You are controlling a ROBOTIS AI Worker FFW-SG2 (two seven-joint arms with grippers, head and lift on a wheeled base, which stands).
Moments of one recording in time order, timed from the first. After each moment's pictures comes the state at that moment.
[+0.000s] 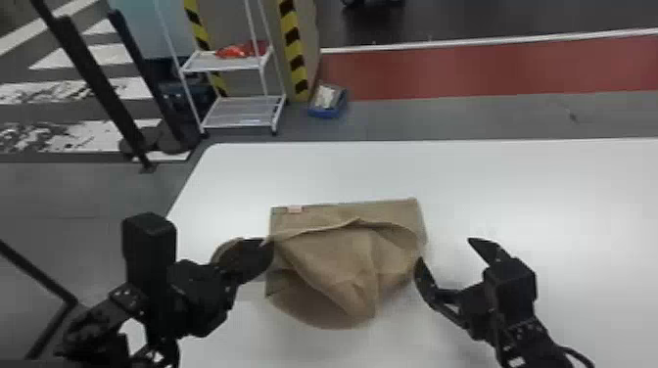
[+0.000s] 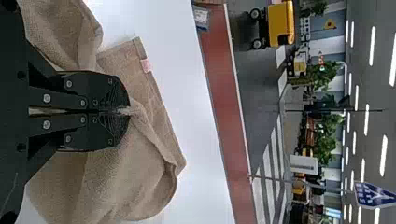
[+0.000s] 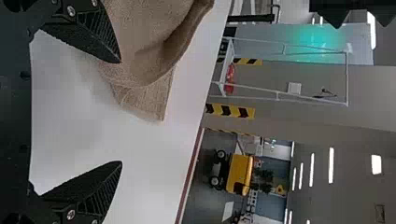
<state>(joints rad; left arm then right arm) 0.52 0.08 0.23 -2.49 -0.11 0.79 -0.63 0.26 0.00 0.22 -1.69 0.22 0.09 0.18</state>
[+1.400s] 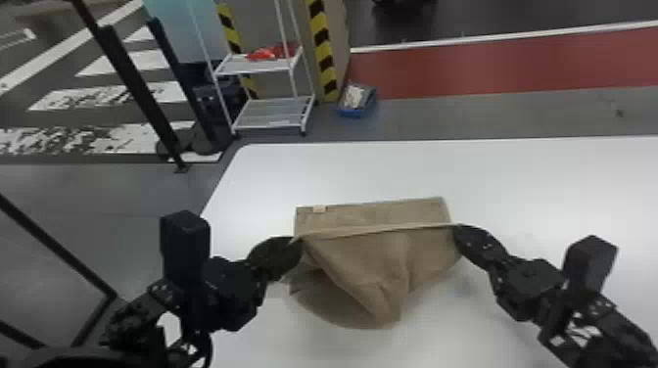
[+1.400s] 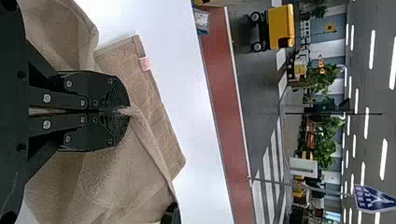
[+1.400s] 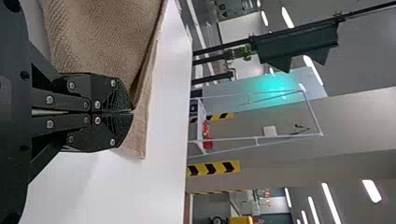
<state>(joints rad) 0.52 0.08 0.23 -2.48 -0.11 0.78 -0.63 0.11 0.00 0.09 -1.48 -0.08 -0.04 0.56</state>
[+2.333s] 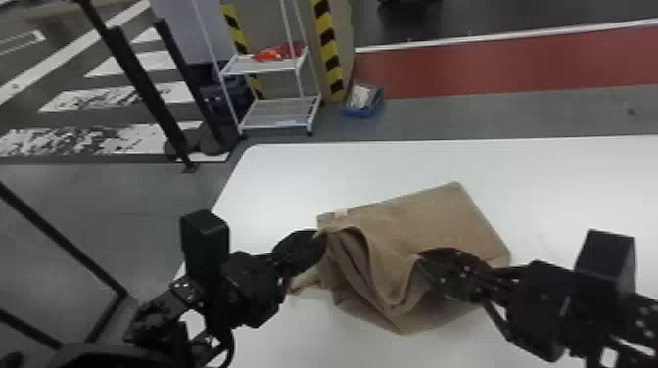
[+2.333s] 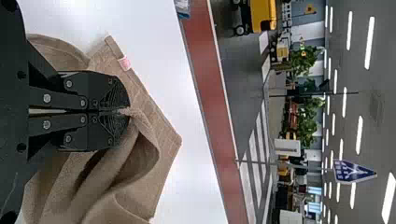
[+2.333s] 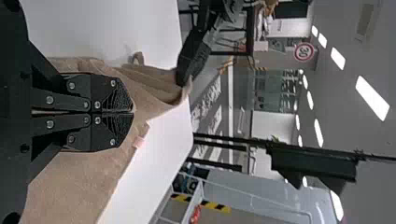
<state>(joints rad) 0.52 0.08 0.21 -2.45 -0.10 0.67 -0.66 0.31 -0.08 0.20 -2.13 0.24 0.31 0.97</state>
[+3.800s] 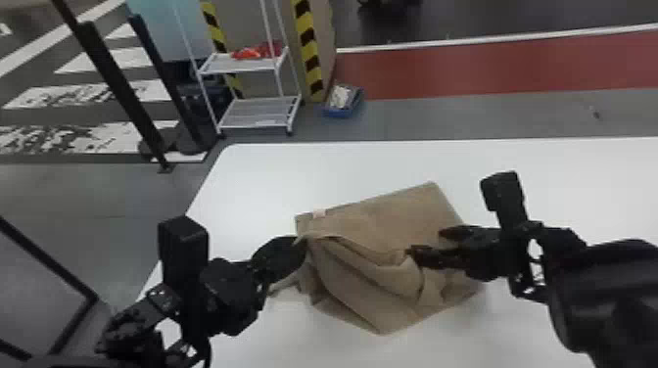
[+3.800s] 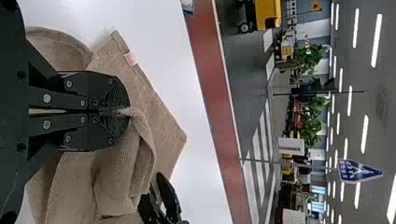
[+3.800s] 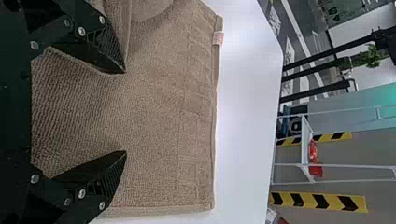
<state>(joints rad) 0.53 0.08 0.20 -2.44 -0.11 0.67 -0.66 -0.18 0.00 0.20 -1.51 0.14 0.73 0.67</state>
